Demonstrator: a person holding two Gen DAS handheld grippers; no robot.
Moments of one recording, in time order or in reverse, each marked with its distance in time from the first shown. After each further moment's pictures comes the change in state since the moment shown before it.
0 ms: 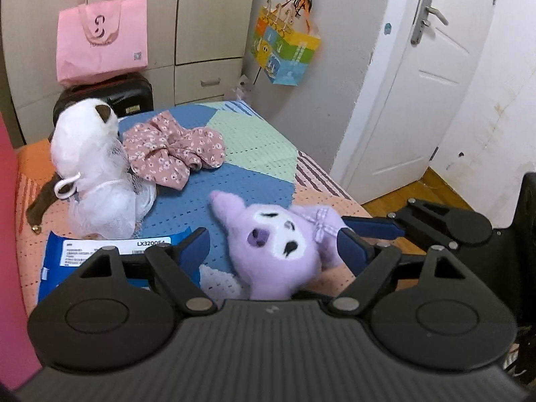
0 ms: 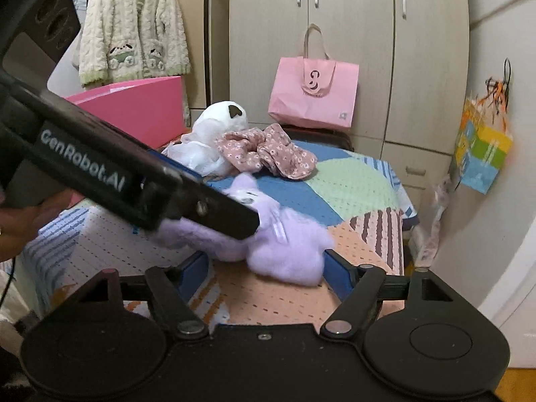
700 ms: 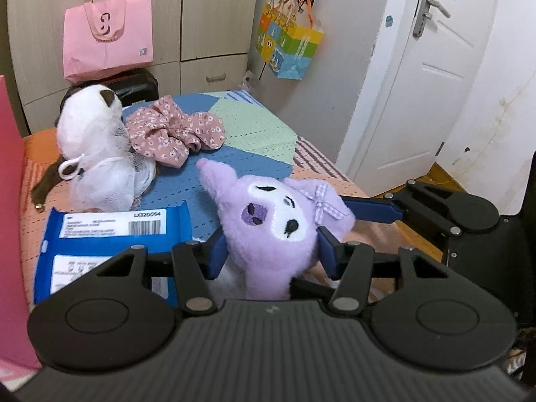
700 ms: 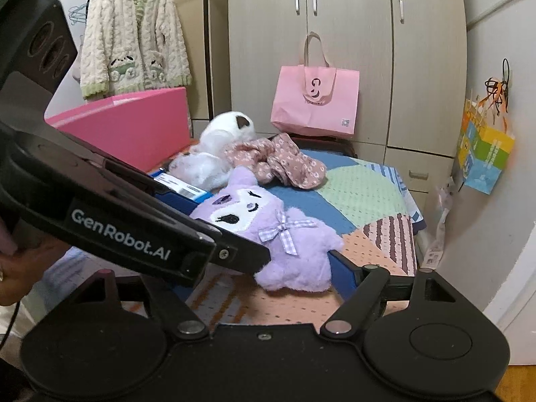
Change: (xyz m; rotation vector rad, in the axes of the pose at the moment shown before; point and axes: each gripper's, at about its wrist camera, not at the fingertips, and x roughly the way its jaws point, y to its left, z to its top) left arm -0.014 -0.013 -0.019 0.014 0.002 0.039; right arm 0.001 0.014 0.004 0.015 -0.041 0.003
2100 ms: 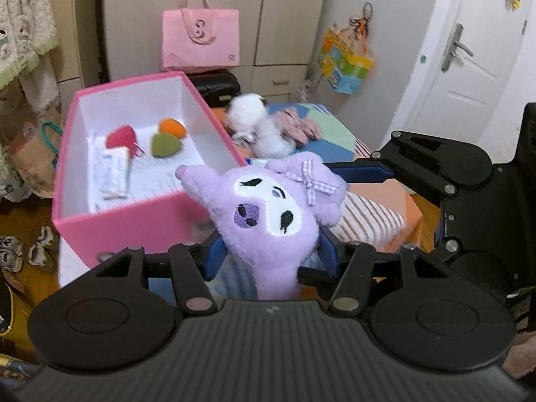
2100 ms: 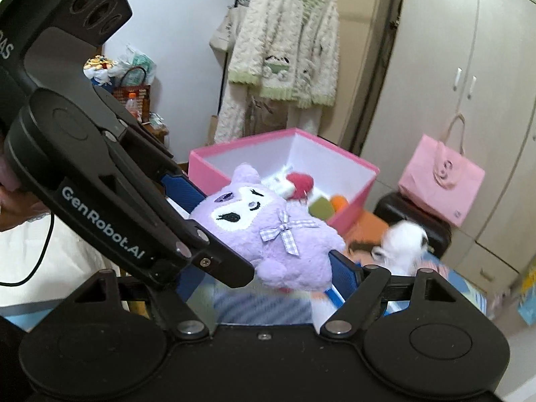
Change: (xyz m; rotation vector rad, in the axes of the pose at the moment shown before) left arm -0.233 0.083 -0.039 -0.118 0.005 0.136; right arm -0.074 0.205 0.097 -0.405 0.025 0.264
